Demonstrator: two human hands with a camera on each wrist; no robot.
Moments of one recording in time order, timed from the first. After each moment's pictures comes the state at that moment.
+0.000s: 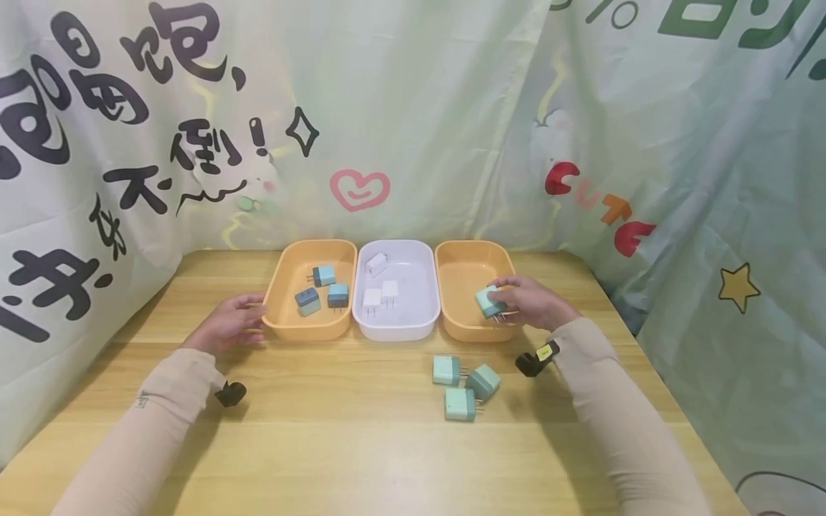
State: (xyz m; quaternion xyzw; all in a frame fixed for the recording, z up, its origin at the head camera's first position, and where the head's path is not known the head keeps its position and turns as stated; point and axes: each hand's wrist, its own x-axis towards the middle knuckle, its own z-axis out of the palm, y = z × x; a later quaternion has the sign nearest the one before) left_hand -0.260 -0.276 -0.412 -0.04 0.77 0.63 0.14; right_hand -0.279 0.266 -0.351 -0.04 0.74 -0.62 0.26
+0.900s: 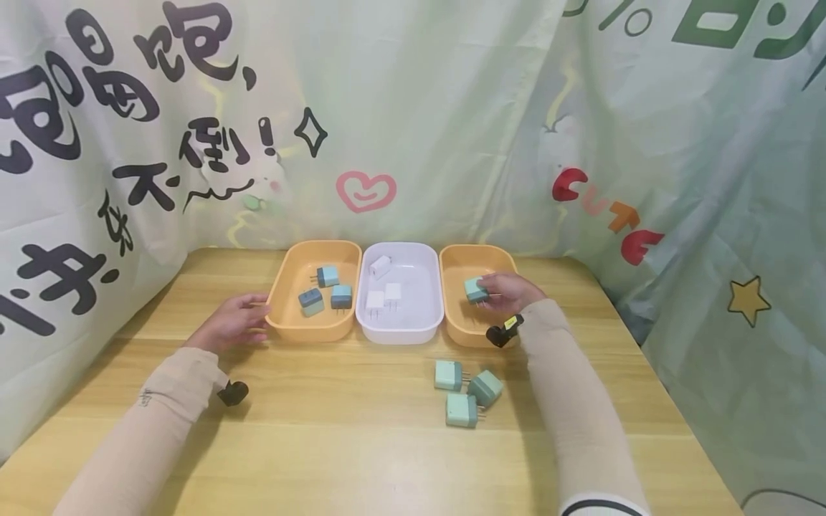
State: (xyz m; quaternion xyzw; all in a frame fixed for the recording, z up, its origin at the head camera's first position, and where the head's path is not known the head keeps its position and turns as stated) left_hand -0.259 -0.277 -0.413 -0.04 0.76 0.63 0.14; right_hand -0.349 0.248 -0.383 0.02 0.67 -0.68 0.29
